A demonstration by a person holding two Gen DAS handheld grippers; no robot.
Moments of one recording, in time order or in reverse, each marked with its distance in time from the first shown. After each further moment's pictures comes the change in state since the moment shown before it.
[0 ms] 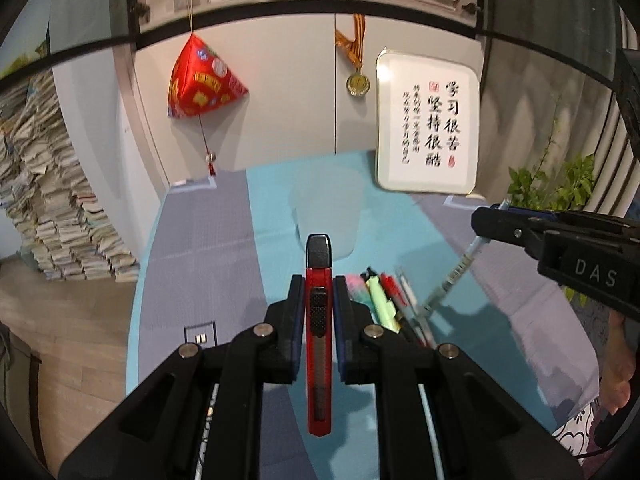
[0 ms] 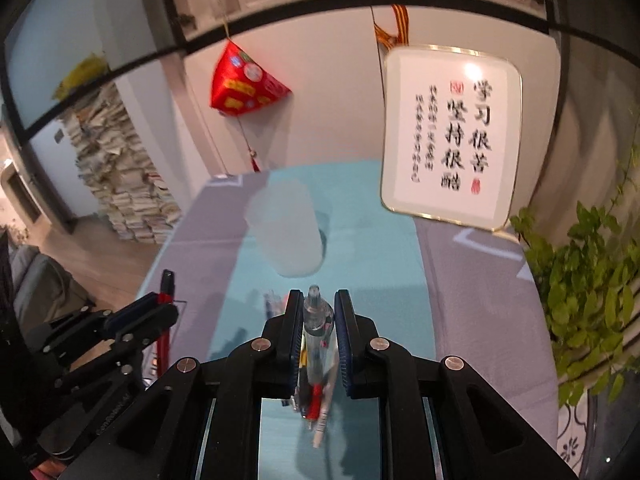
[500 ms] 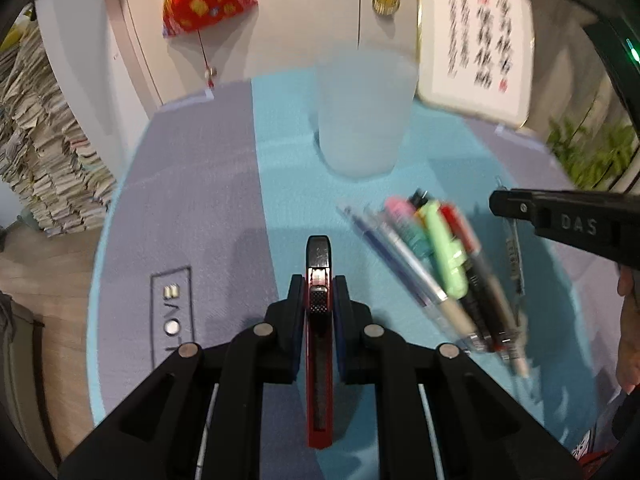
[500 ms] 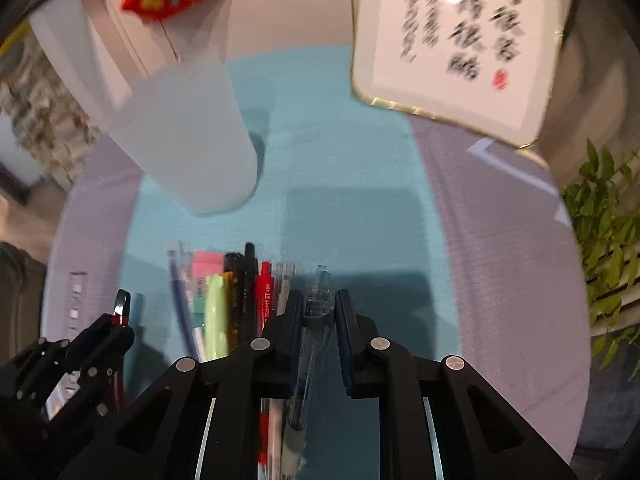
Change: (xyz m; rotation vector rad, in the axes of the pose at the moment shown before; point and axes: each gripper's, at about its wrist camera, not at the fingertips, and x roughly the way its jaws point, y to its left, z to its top) left arm 0.073 0.019 -0.035 -0.034 0.218 0.033; right arm 0.114 -0.013 -0.002 0.070 0.296 -0.141
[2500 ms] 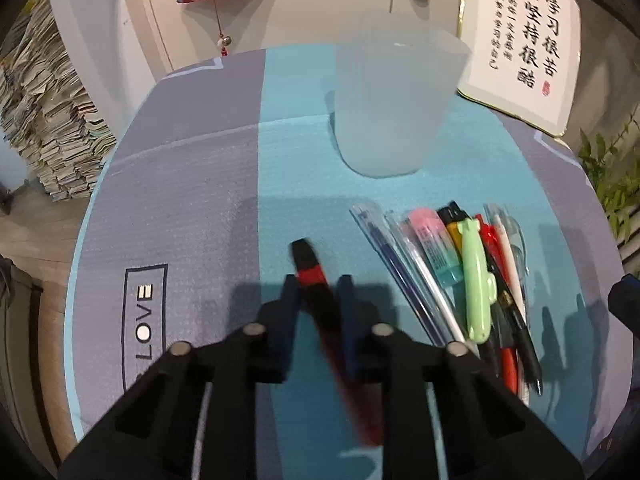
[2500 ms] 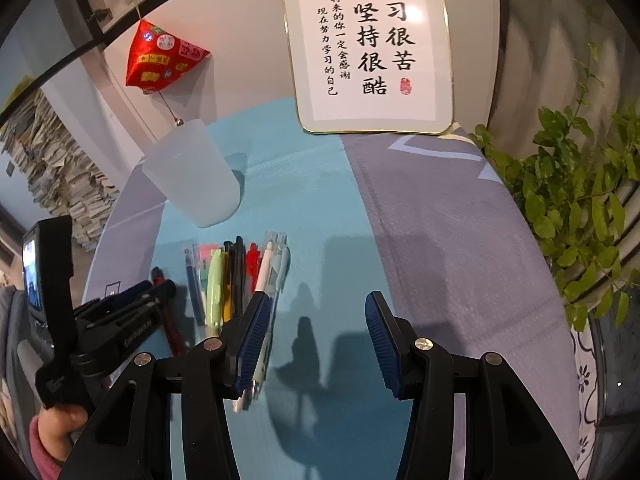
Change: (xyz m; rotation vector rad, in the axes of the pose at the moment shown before) left arm 0.050 -0.004 0.016 -0.096 0.117 0.057; right arm -0.056 -0.053 -0.069 0.143 -0.121 0.041
